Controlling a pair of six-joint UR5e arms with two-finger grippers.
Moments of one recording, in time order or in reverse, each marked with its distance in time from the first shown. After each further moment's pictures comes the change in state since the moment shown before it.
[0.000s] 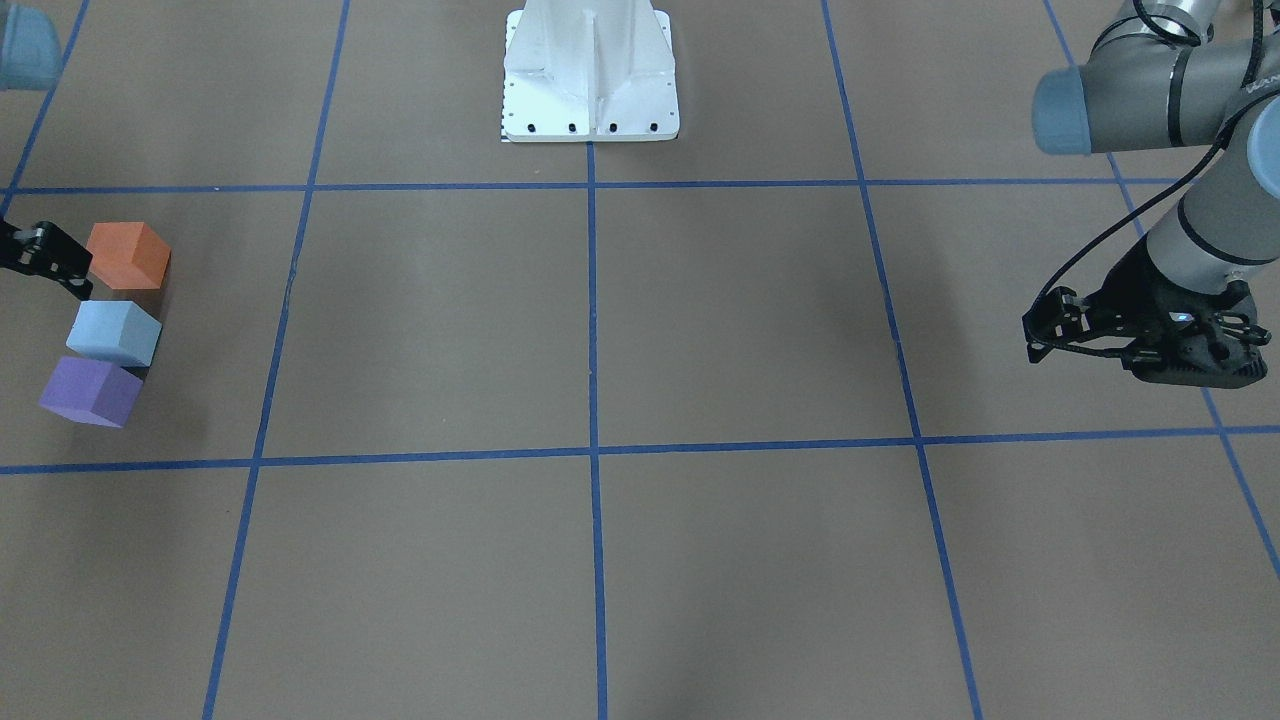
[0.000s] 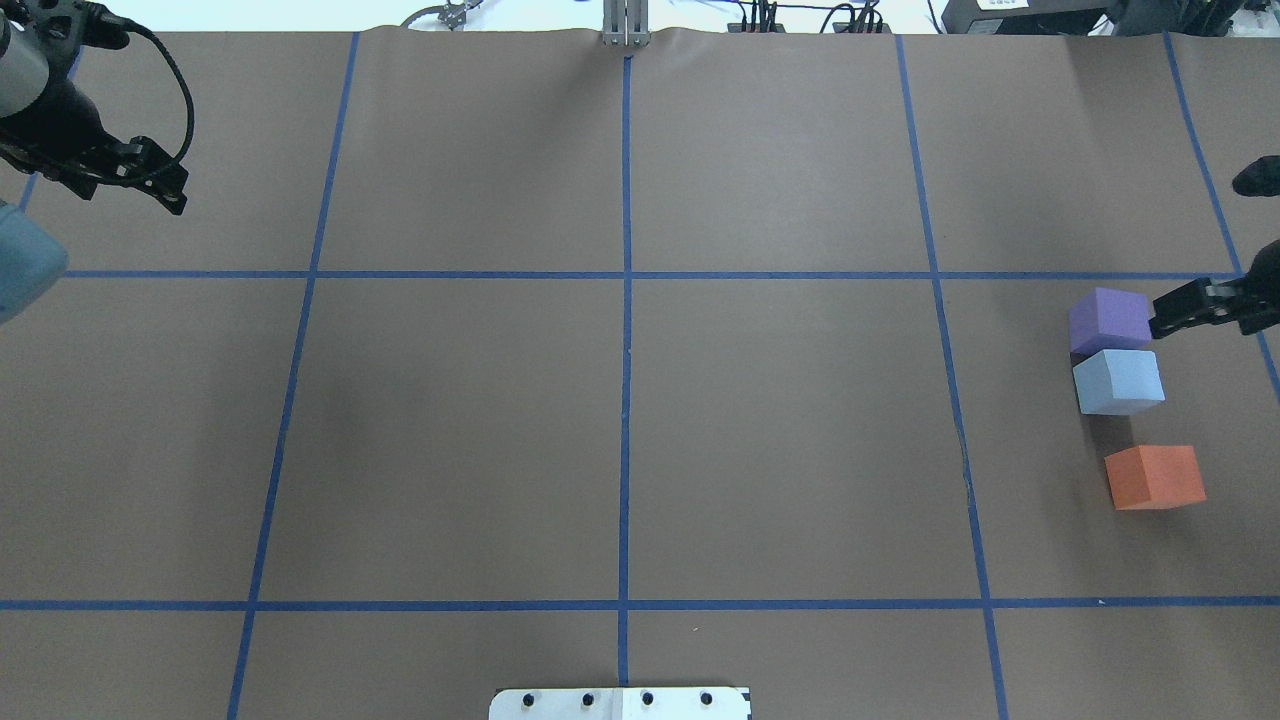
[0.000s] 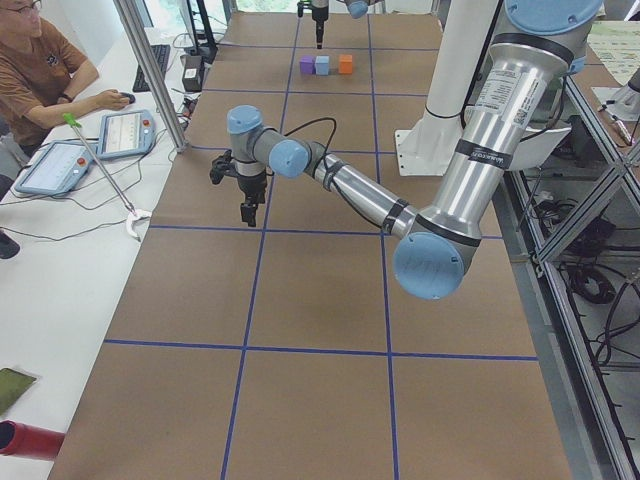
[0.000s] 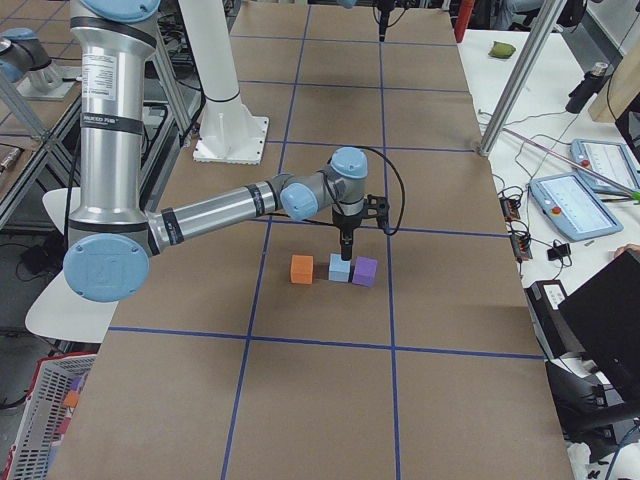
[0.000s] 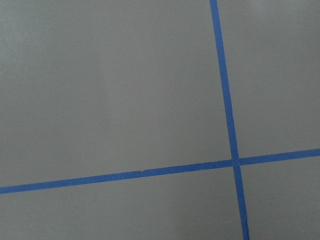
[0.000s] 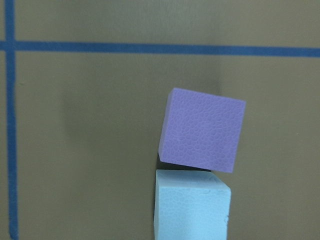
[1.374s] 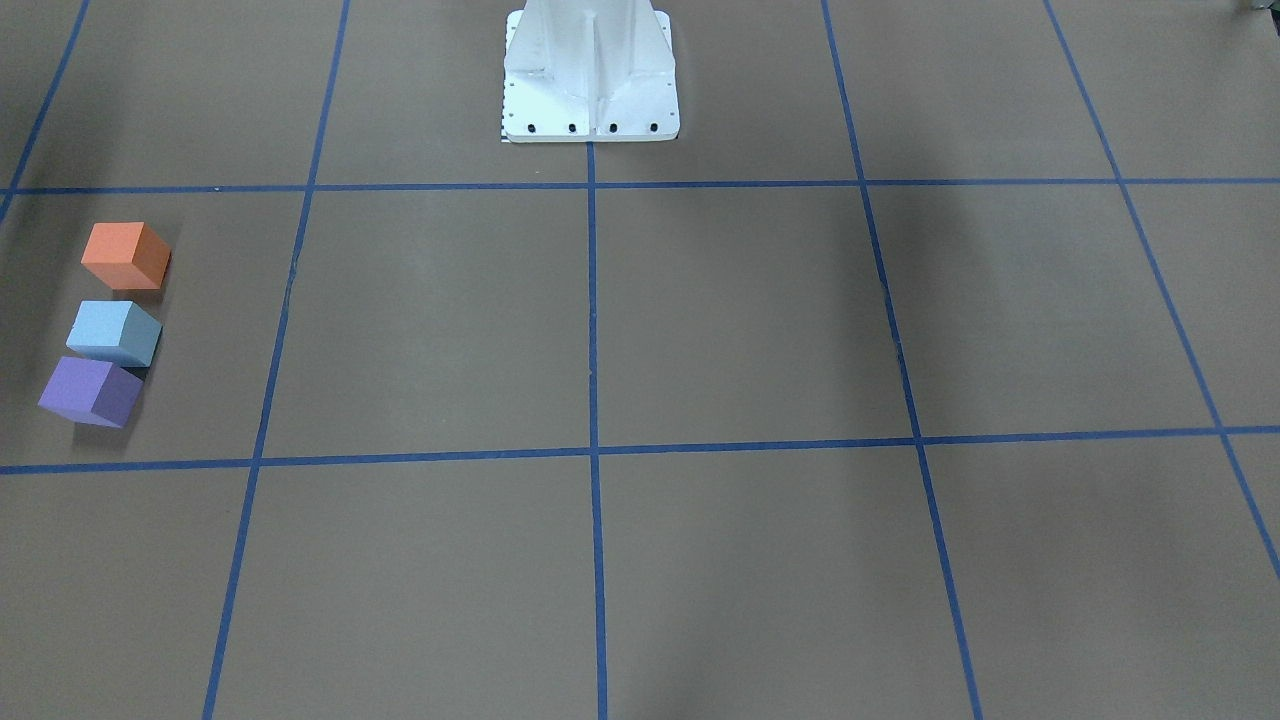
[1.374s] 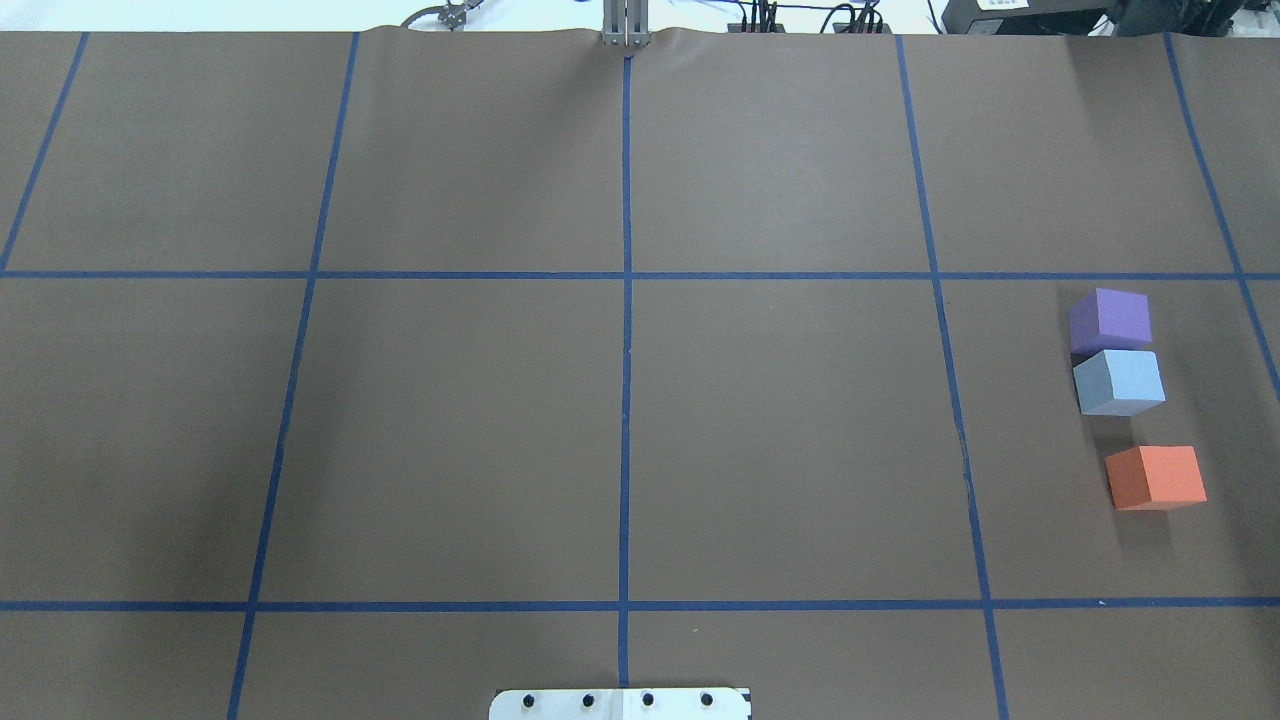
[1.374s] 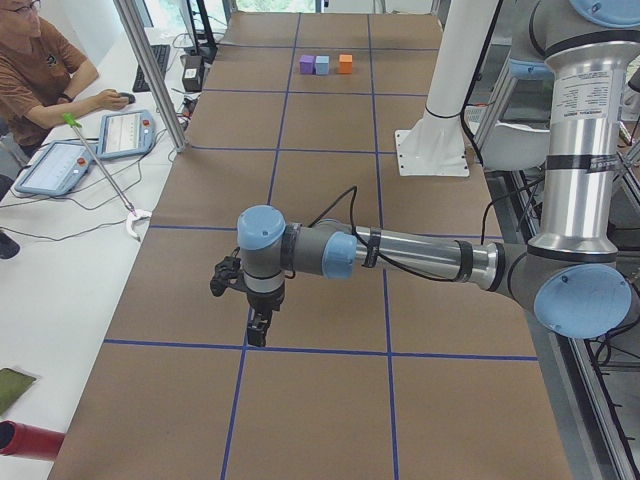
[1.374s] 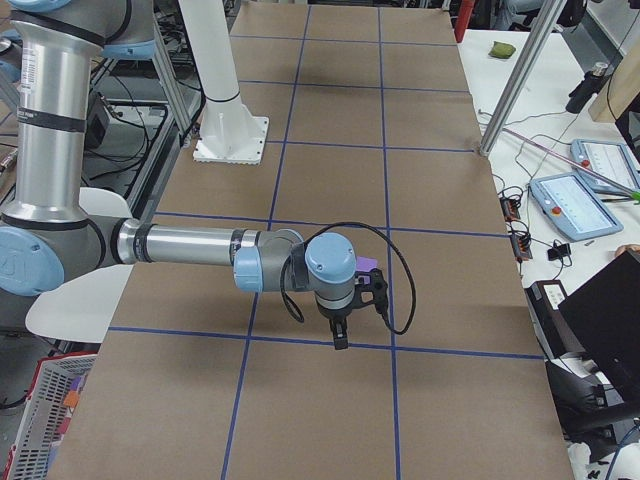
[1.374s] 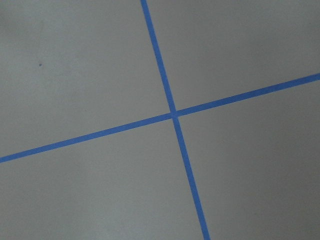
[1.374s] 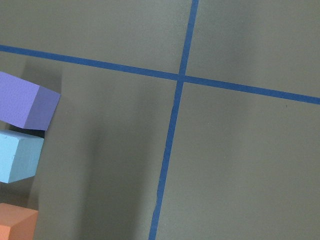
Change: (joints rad) left arm -0.406 0.352 0.074 -0.113 -0.013 0.532; right arm 0.470 -0.070 -0.211 -0.072 0.208 -0.671
